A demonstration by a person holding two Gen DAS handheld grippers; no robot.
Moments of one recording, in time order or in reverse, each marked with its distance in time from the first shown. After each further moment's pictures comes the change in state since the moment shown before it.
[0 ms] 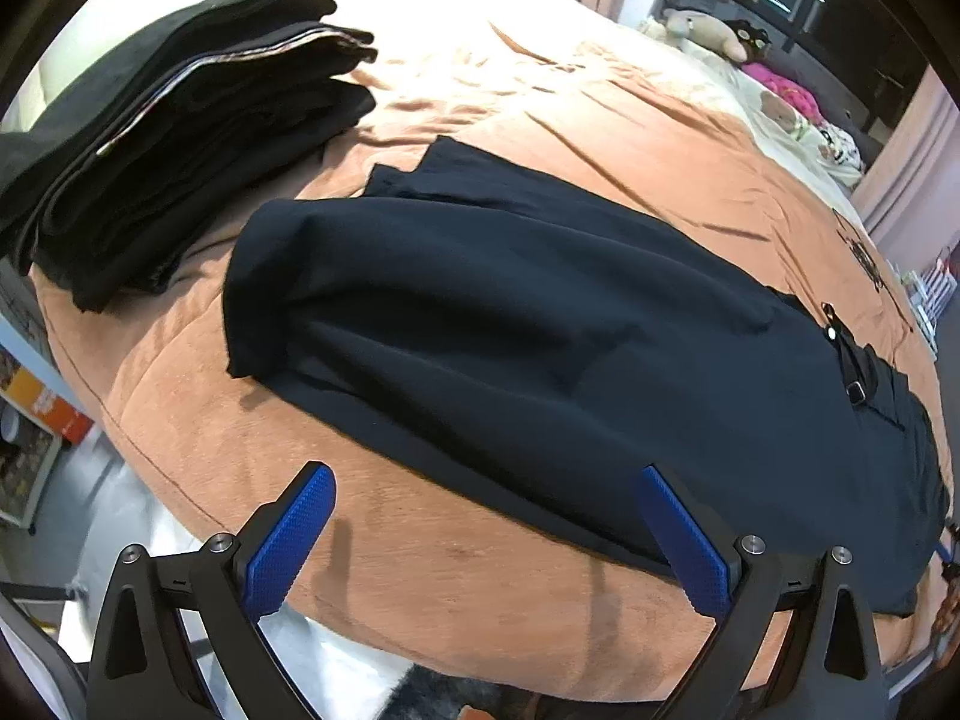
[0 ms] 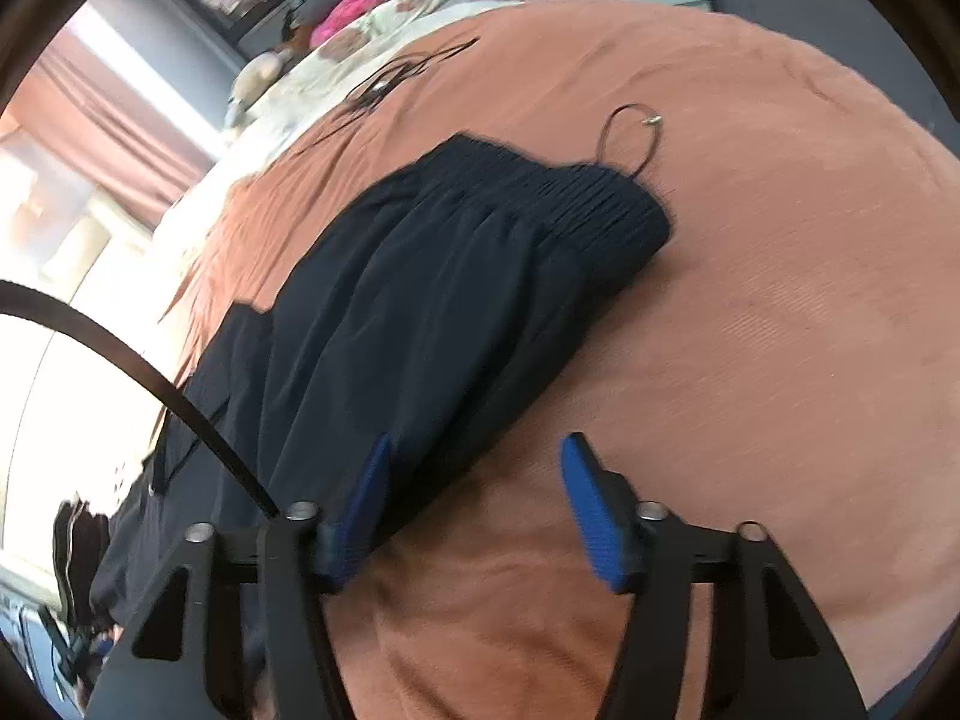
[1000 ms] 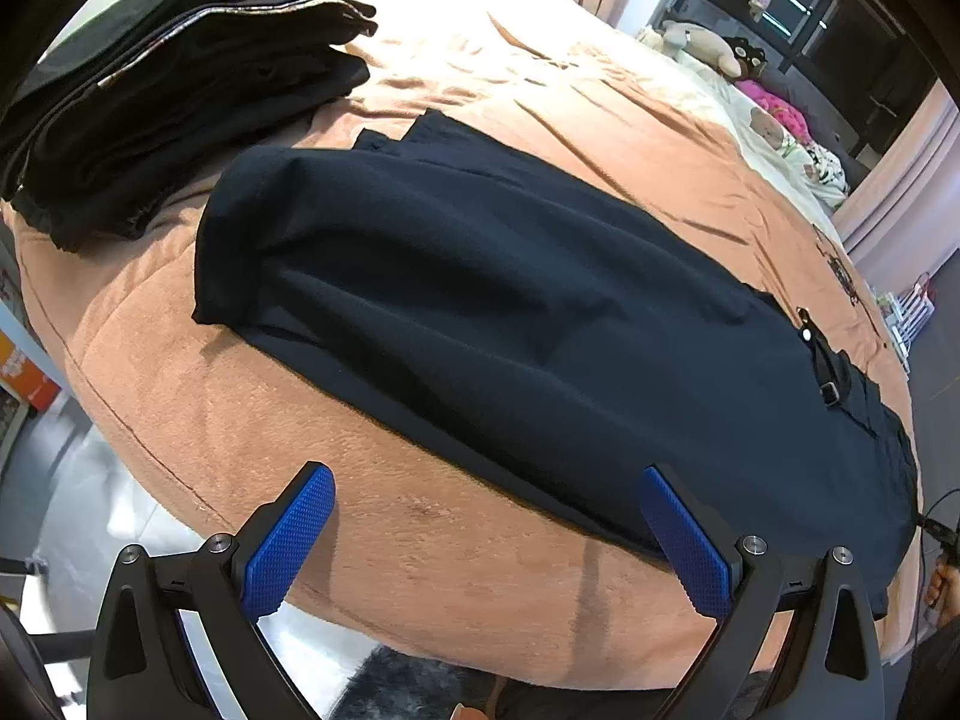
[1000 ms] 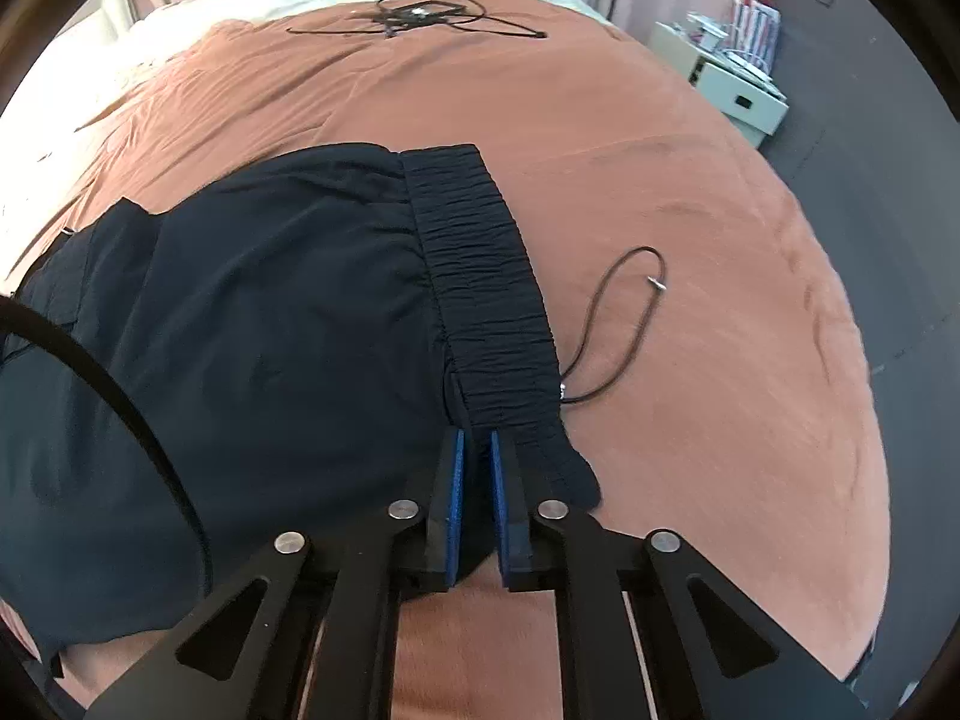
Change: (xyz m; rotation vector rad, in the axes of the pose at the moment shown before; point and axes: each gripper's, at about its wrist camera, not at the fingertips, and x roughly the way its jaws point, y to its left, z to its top) left arm 0.002 0.002 -0.019 -0.070 0.006 -0.091; right arm 0.028 0.051 0.059 -0.512 0.125 -0.376
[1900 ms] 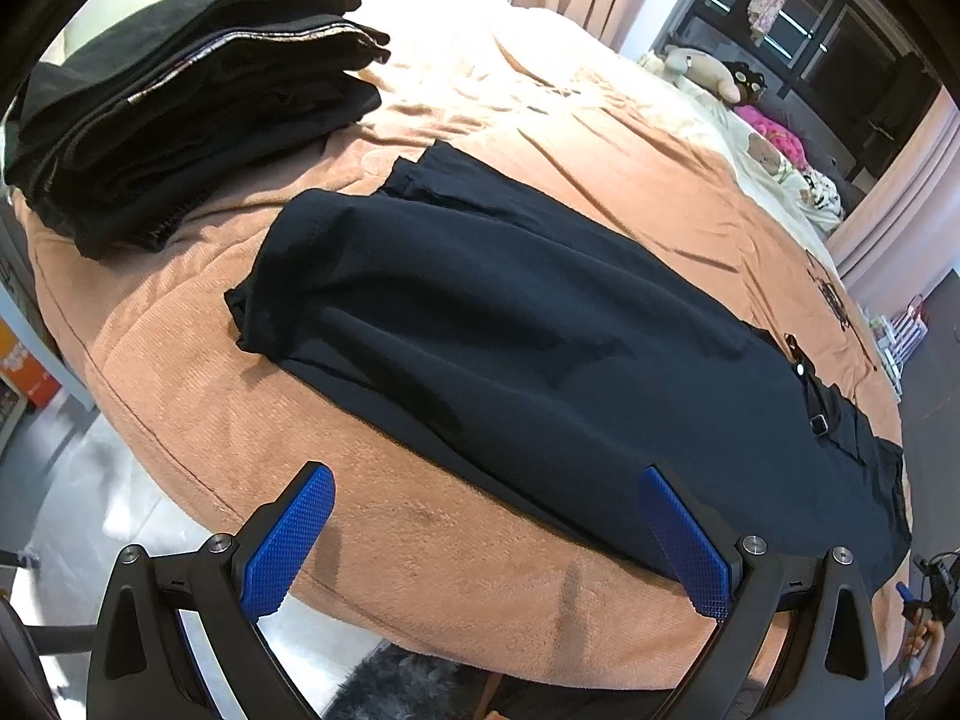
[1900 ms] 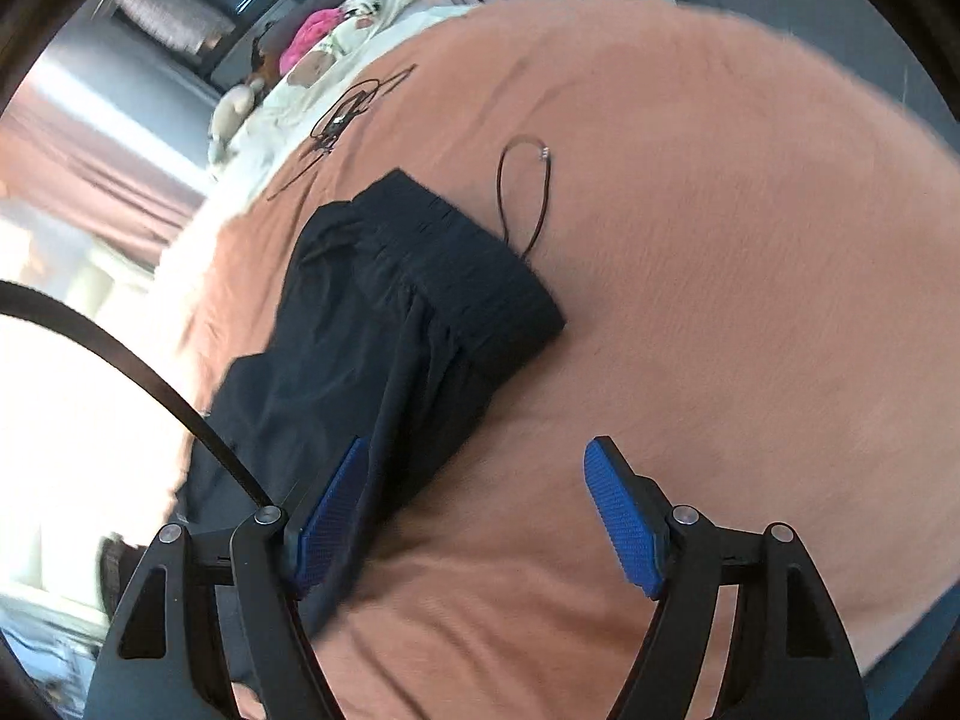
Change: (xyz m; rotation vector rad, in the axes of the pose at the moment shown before) left arm -0.018 0.003 0.001 -0.030 -0.047 -0.012; right arm 0.001 -0.089 -0.101 0.624 -0.070 0.493
